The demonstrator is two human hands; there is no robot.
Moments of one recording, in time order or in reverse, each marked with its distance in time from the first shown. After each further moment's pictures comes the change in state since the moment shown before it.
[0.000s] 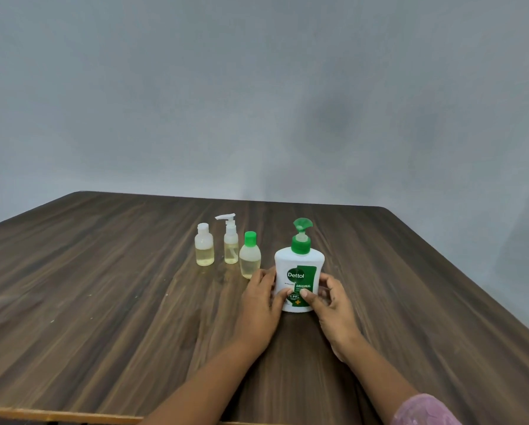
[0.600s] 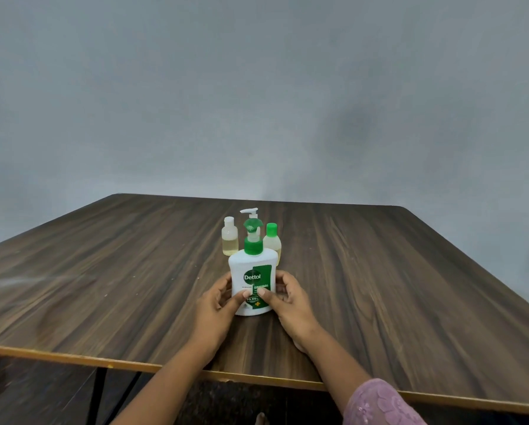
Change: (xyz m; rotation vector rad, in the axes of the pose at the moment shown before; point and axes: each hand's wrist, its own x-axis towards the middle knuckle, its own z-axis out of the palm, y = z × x) left_hand -0.054 -0.007 -0.098 -0.398 0.074 -0.354; right_hand -0.043 -0.018 0.091 0.018 -0.260 0.040
